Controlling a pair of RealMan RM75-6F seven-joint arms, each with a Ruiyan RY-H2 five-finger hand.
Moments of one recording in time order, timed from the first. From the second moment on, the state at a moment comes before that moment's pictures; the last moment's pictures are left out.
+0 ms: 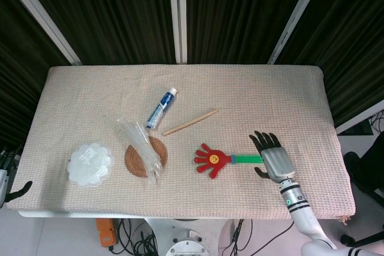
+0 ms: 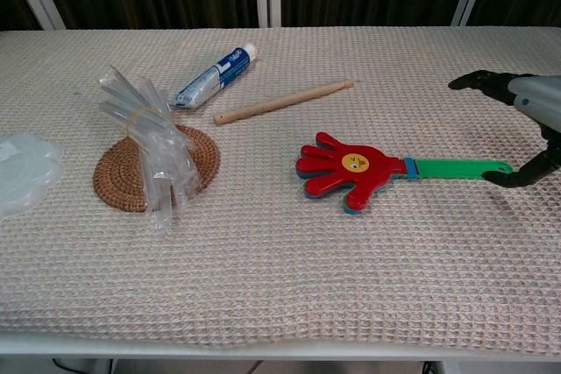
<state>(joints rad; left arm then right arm) -0.04 -1.12 -0.03 -1.42 1.49 1.49 -0.14 0.39 -1.46 0.14 -1.69 -1.22 1.12 -0.51</state>
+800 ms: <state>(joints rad) -0.02 -1.09 -0.01 -1.43 1.53 1.53 -0.18 0.50 -1.68 0.17 -1.68 -0.98 1.19 -0.76</state>
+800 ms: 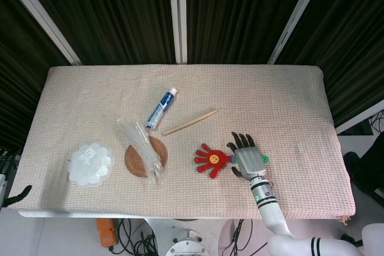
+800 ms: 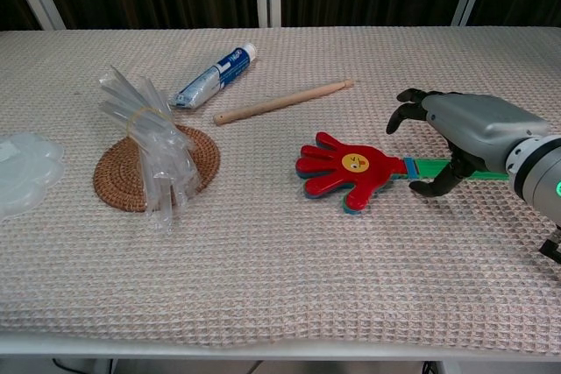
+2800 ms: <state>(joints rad) 0.00 -1.09 -0.01 -1.44 1.51 1.53 -0.19 0.56 -1.74 0.17 -1.58 -0.96 1.24 -0.65</state>
